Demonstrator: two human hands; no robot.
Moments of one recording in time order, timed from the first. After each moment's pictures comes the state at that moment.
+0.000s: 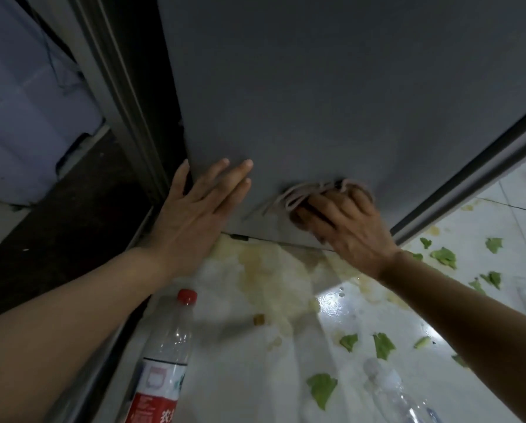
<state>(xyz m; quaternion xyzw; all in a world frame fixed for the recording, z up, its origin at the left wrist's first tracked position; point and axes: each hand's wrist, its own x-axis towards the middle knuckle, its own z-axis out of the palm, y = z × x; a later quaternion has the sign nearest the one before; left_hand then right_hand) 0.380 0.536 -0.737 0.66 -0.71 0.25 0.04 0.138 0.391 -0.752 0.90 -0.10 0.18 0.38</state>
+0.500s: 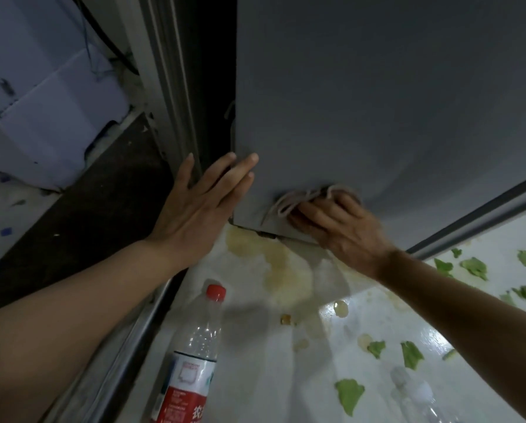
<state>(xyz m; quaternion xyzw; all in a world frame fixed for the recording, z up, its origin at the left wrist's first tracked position) 0.419 0.555 -0.740 0.70 -0.69 0.19 0.02 0.189 0.400 -0.774 0.91 -0.03 0.14 0.39</state>
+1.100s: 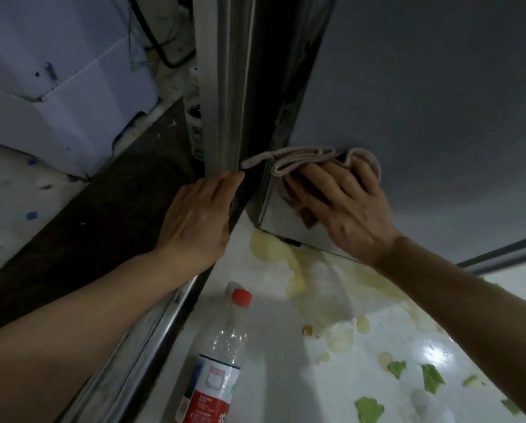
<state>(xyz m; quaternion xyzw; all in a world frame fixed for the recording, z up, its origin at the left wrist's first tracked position) 0.448 0.584 -0.746 0.80 -0.58 -0.02 0.16 0.264 0.414 -0.737 0.90 -0.05 0.25 0.34</state>
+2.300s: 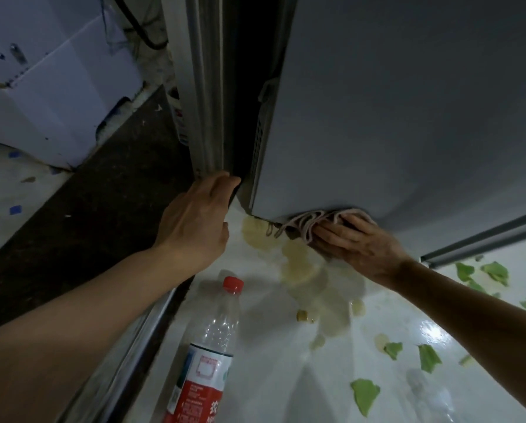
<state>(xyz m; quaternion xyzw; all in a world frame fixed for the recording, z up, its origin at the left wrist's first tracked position) 0.428 0.580 -0.754 0.81 -0.56 -0.08 0.15 0.180 0.407 -0.795 0.92 0.02 -0.11 0.37</state>
